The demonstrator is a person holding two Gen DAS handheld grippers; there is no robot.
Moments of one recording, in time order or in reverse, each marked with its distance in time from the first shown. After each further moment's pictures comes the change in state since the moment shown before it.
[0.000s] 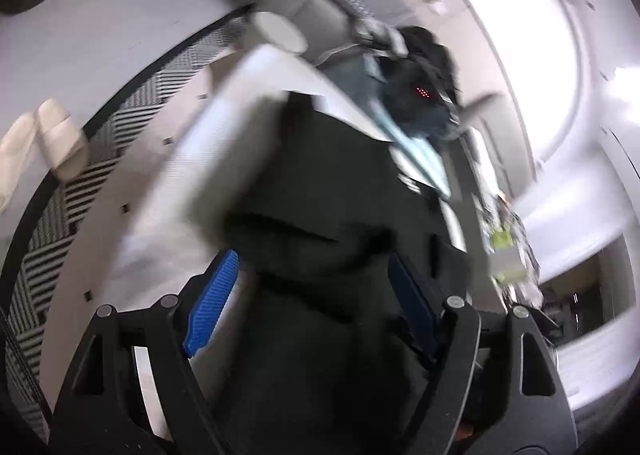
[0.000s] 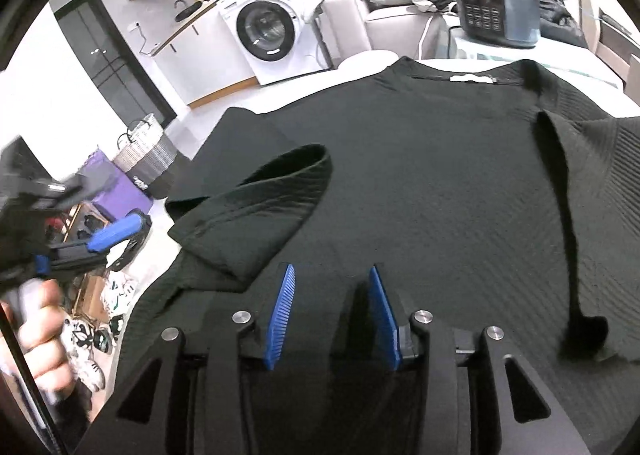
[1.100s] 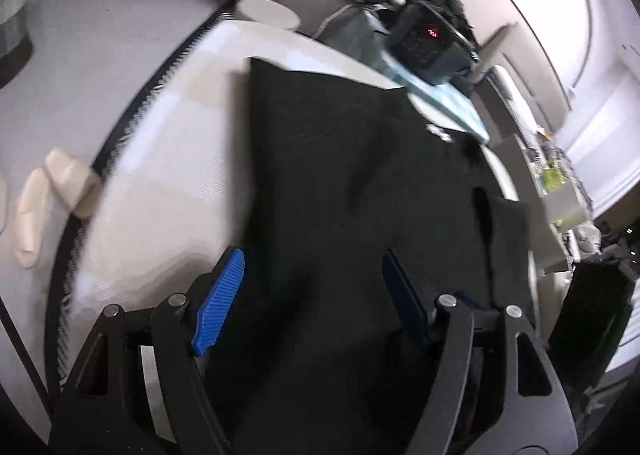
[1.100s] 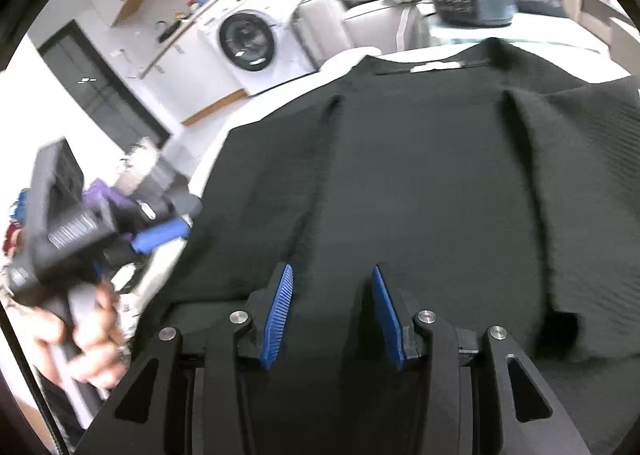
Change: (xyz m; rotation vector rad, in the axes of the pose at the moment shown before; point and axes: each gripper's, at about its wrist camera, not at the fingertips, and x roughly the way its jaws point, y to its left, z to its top) left arm 0.090 -0.056 -0.013 0.237 0.071 0.194; right arm 0.000 -0.032 0.012 0.129 0.005 0.094
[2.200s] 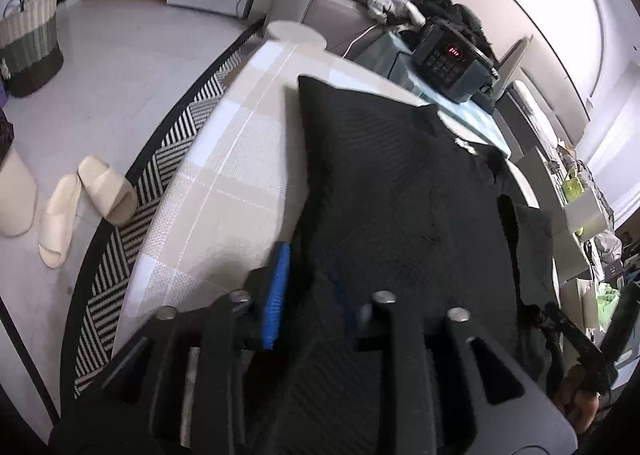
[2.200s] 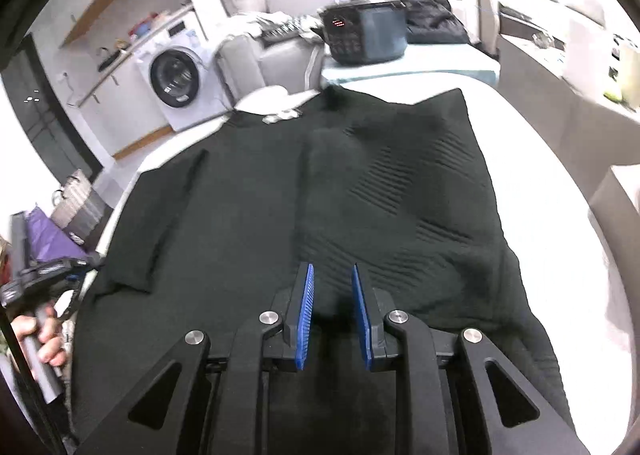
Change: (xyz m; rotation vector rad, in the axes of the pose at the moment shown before) left arm -0.026 0.025 -0.022 0.004 -0.100 0.074; right arm -0.110 -0.101 -0.022 0.043 -0.125 -0.366
